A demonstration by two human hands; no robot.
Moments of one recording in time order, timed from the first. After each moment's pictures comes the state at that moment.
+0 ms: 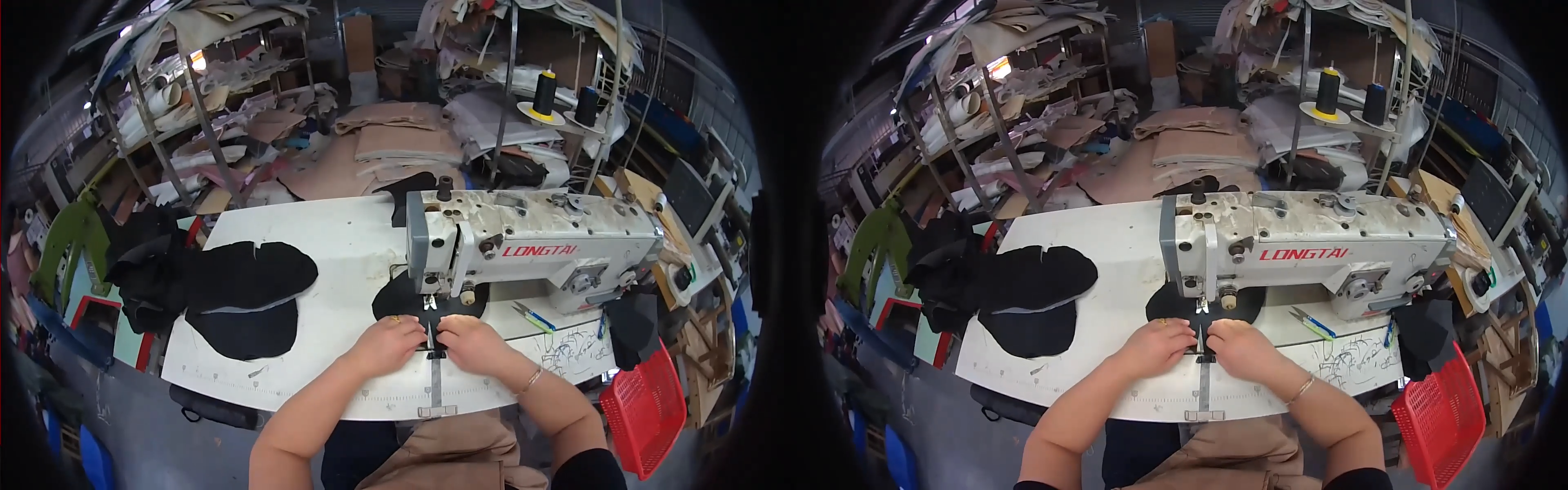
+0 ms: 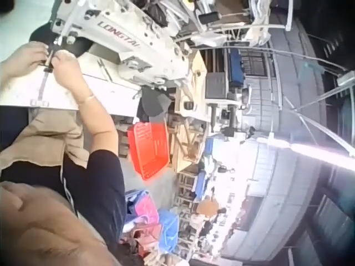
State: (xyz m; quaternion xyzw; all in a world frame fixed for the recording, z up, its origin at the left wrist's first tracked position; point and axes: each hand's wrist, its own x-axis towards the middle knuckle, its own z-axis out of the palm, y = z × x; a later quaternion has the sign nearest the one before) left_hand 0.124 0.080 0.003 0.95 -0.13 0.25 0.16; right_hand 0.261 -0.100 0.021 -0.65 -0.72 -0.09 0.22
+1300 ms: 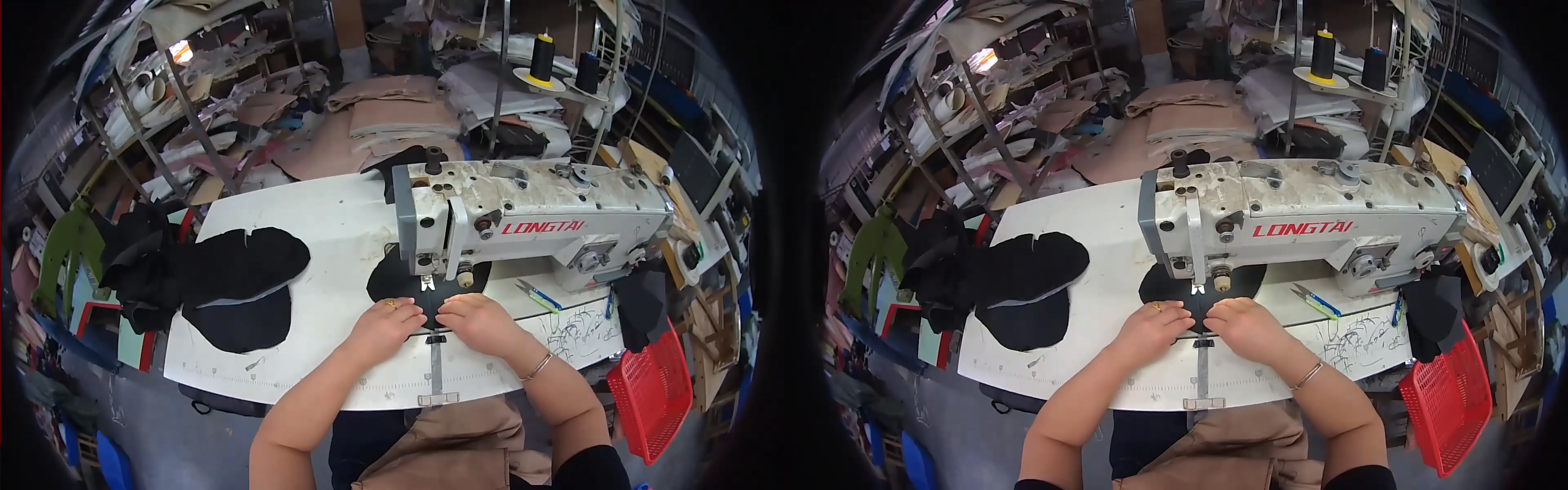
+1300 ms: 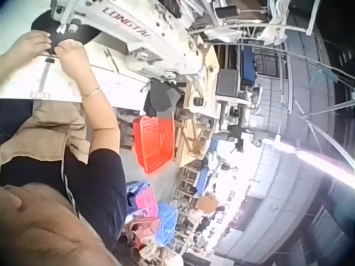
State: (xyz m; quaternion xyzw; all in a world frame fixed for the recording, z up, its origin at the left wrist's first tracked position) left_hand 0.125 0.077 -0.003 0.96 -0.11 0.26 0.08; right_hand 0.272 -0.103 0.014 -0.65 -0.72 -0.13 0.21
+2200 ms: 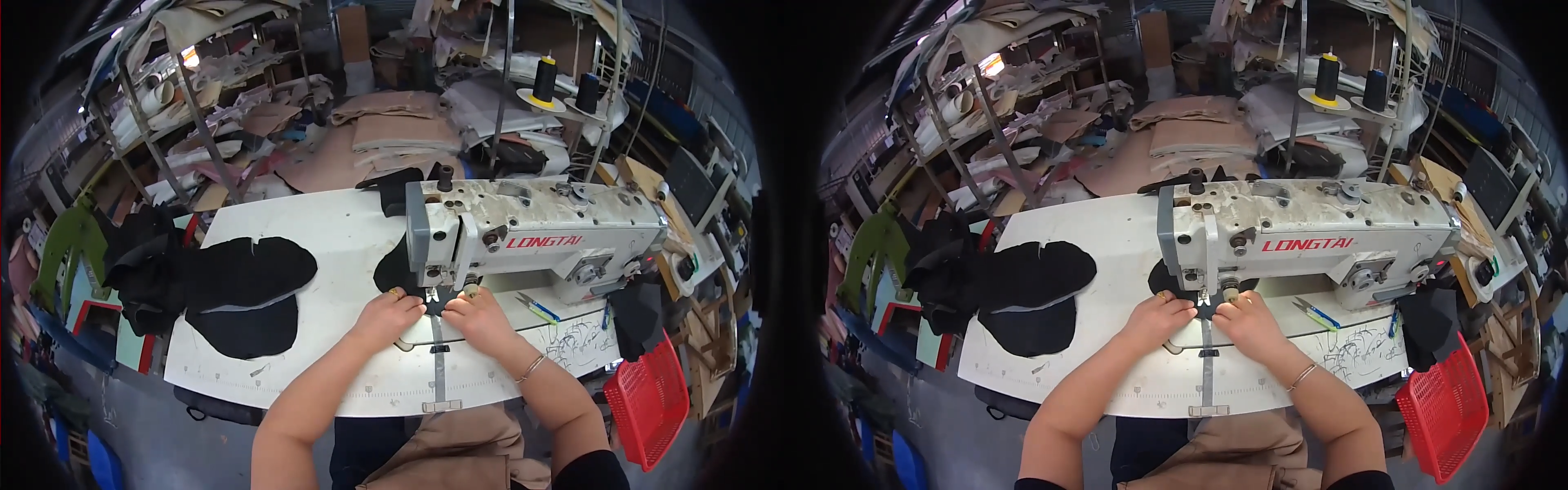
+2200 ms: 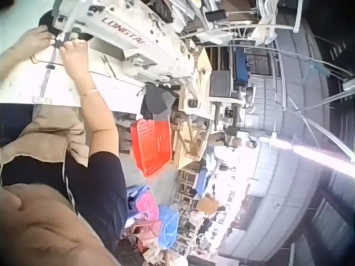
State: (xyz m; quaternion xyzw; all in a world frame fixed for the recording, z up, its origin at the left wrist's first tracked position) left_hand 0.148 0.102 -0.003 0.95 -0.12 0.29 0.01; right_hand 0.279 -0.089 0.013 -0.68 -0.68 -0.22 0.15
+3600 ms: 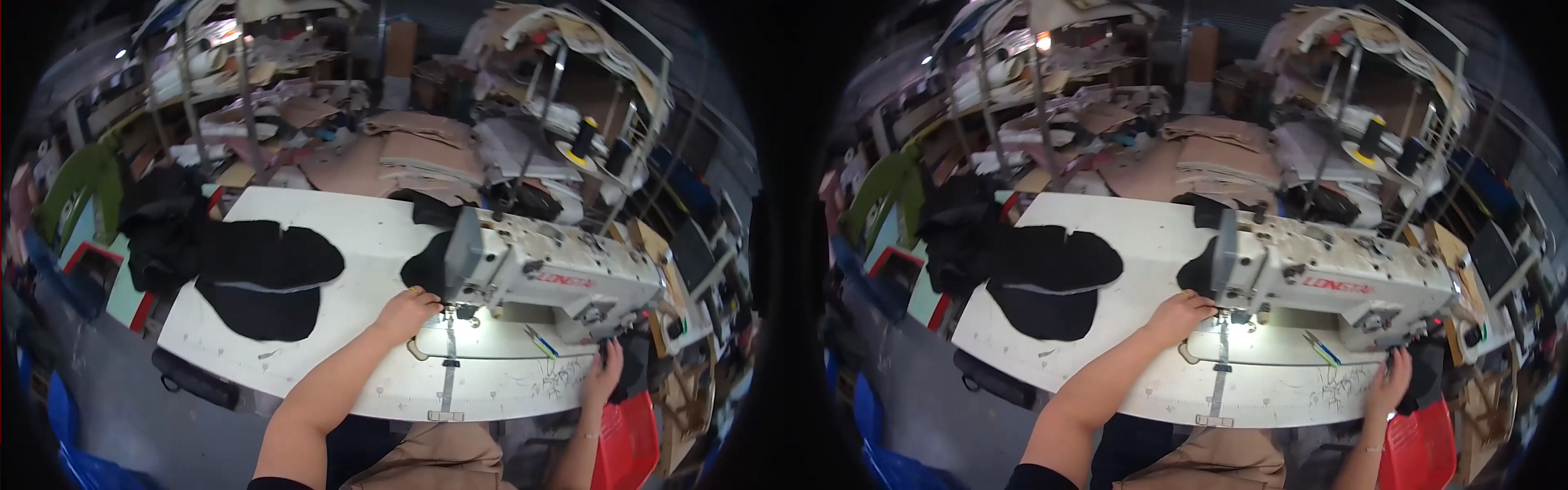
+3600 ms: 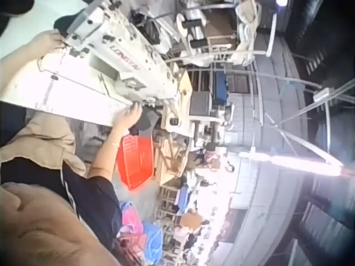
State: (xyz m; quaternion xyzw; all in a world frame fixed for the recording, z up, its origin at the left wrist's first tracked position) left_hand 0.158 0.121 -0.019 0.96 -0.03 0.28 0.08; right_hand 0.346 -0.299 0.004 -0.85 -0.26 -0.37 0.26
